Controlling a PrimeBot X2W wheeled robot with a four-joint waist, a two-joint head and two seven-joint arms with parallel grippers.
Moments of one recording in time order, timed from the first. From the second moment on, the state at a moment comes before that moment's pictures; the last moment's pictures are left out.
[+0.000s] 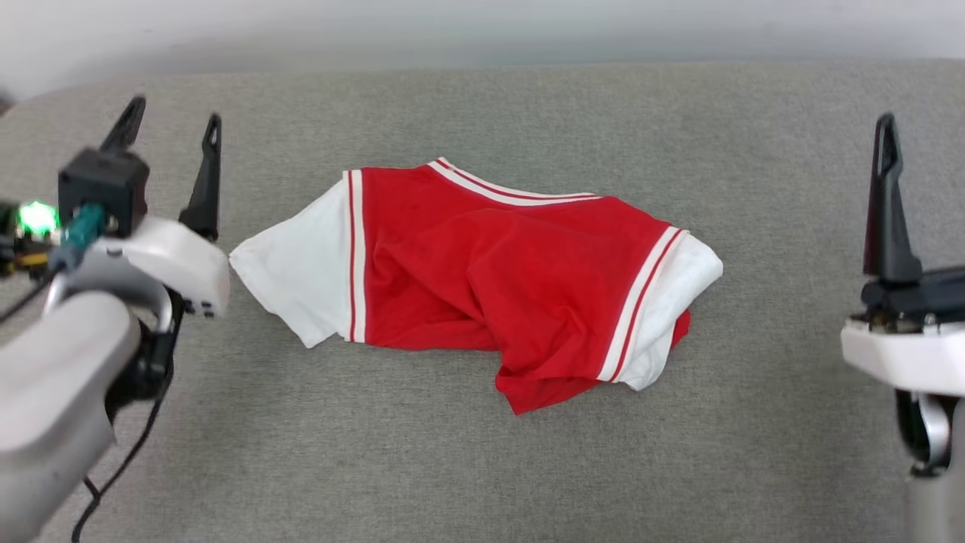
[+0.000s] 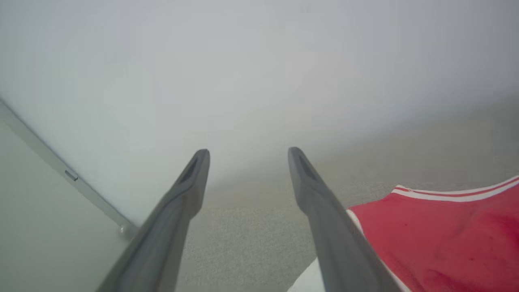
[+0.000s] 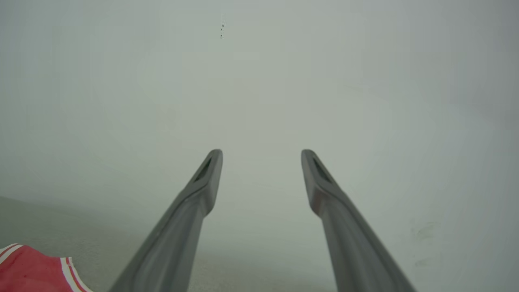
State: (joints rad) left arm -0.86 0.84 -0.99 0.23 -0.86 0.41 -0.26; right arm -0.29 -0.09 -0.11 -0.17 -0.08 0.13 -0.26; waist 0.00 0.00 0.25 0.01
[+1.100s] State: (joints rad) left arm -0.13 0.30 -0.24 -0.12 -0.29 0.43 -0.26; right arm -0.91 -0.80 0.76 0.09 0.70 0.13 1.07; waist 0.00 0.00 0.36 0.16
